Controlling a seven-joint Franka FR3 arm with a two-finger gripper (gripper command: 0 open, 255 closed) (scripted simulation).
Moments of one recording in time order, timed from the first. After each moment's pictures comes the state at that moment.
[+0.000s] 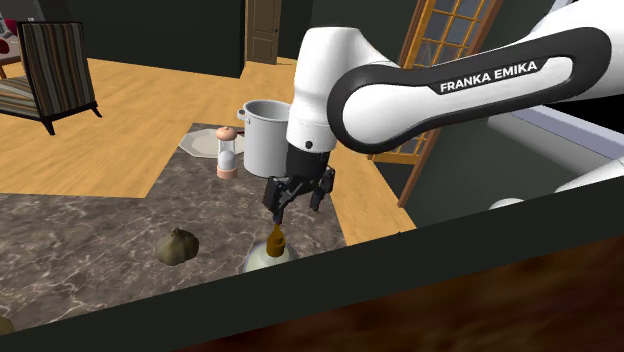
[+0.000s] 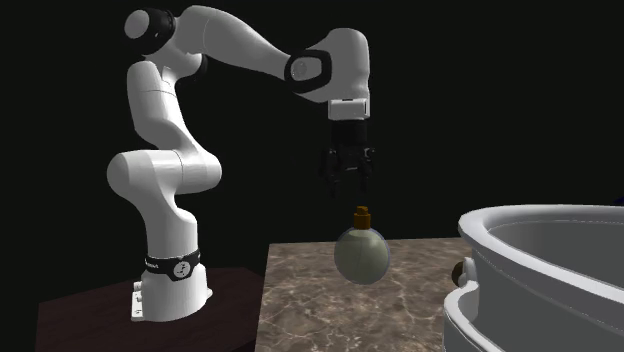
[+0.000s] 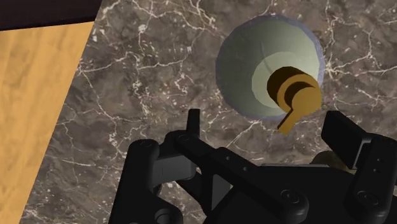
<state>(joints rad) 0.16 -0.41 0.43 -2.43 0.24 2.05 0.58</state>
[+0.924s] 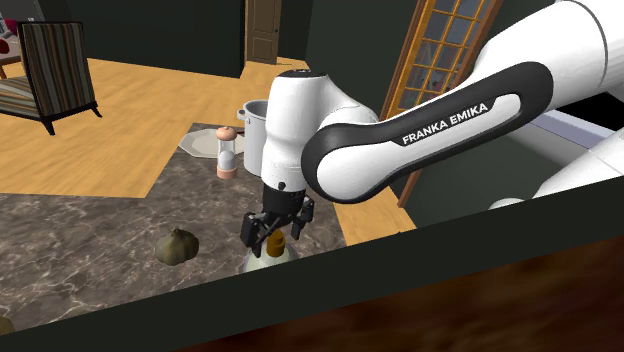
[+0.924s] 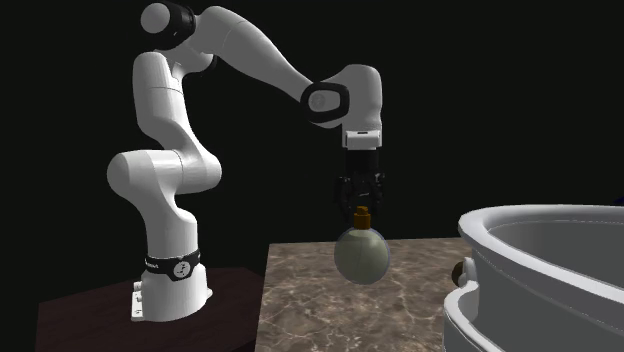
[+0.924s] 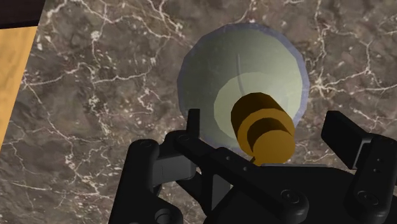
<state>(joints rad) 0.17 -0.25 0.54 -2.43 0.20 2.22 0.69</state>
